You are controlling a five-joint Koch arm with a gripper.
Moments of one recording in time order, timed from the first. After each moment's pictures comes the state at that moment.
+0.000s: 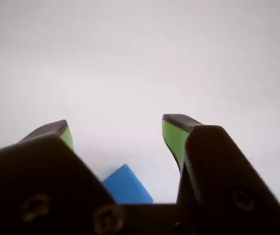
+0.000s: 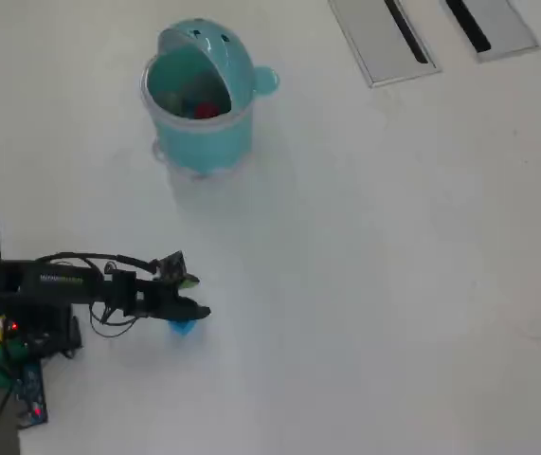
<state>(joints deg) 11.7 108.4 133.3 14.3 -107.0</state>
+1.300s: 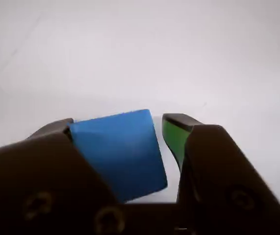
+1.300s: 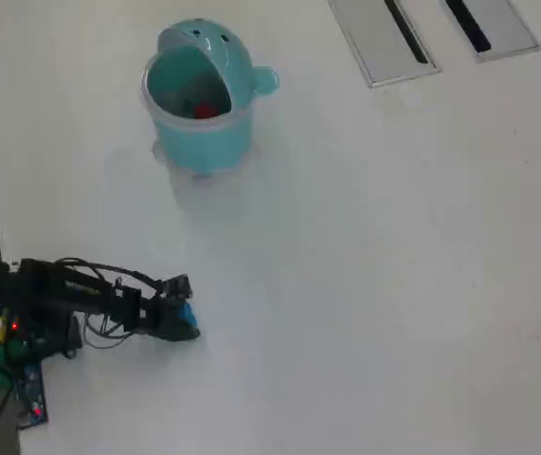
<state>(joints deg) 14.9 95.7 143.3 4.1 -109.5</state>
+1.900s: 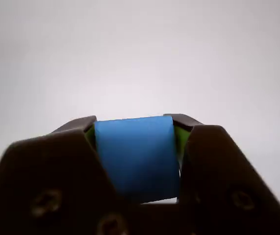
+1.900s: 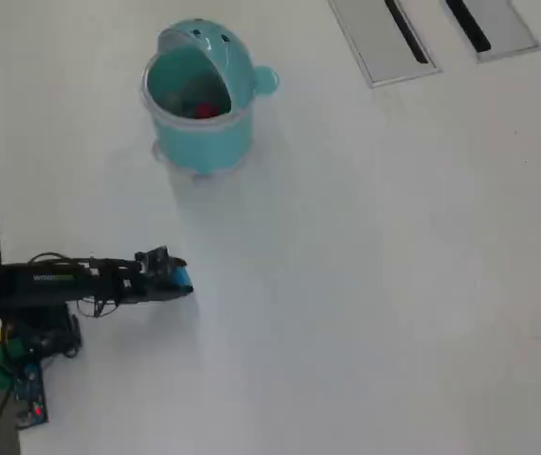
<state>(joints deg) -4.5 112.9 145.6 4.7 -83.2</state>
